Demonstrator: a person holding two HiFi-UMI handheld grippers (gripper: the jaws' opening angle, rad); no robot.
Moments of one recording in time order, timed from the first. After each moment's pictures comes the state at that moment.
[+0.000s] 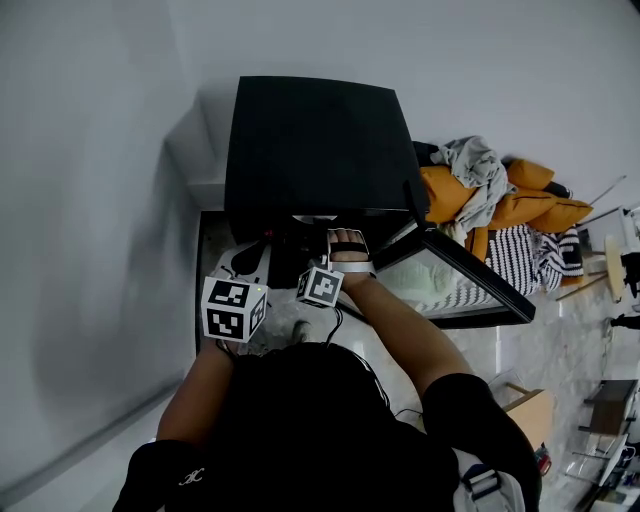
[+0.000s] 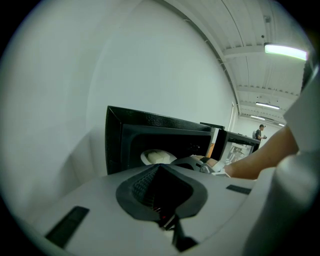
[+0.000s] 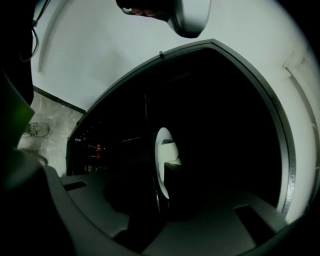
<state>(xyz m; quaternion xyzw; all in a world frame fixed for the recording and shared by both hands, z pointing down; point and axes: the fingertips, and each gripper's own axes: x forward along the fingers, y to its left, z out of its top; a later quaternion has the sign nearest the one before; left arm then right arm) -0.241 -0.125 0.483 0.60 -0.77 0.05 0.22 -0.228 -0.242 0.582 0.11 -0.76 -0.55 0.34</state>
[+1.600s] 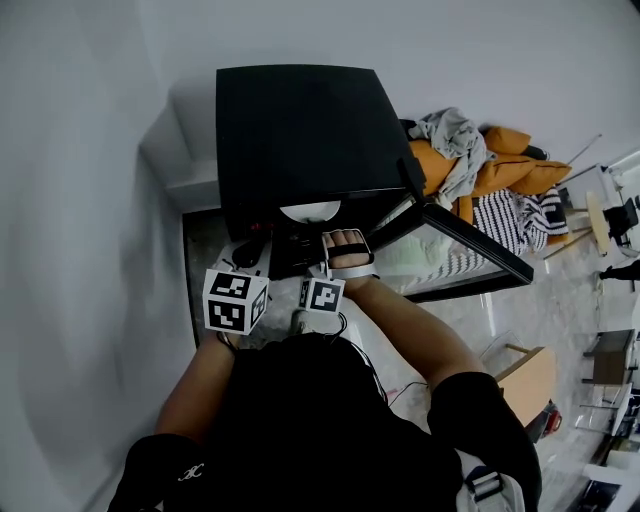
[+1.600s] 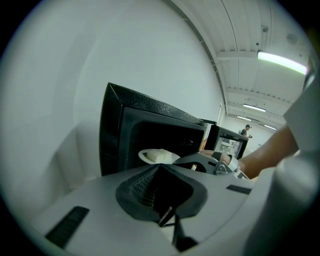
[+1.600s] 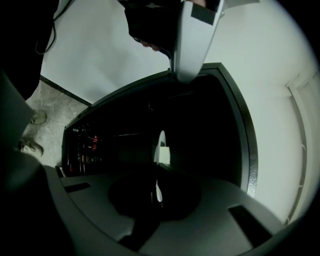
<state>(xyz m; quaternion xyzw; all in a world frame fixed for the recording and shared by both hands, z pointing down) -0.245 -0.130 0.501 0.65 -0.72 0.05 0.23 -0.208 -0.214 0.559 0.15 -0.71 -0.60 0.35</state>
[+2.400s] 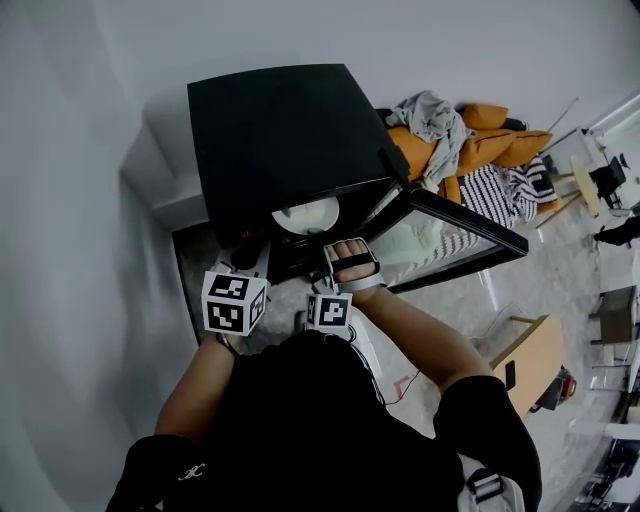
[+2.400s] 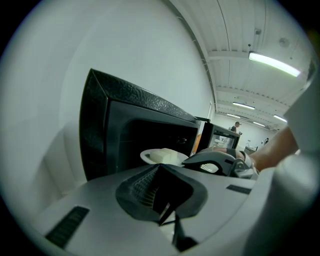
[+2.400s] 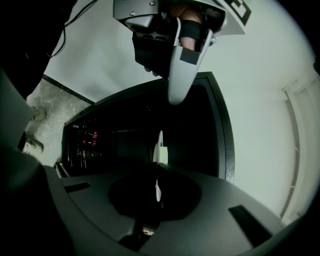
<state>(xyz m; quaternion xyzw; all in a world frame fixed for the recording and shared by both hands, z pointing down) -0.240 -0.146 0.505 0.70 -0.68 0.07 0.22 -0.179 -0.200 0.541 0.18 -0.69 -0.61 0.36</state>
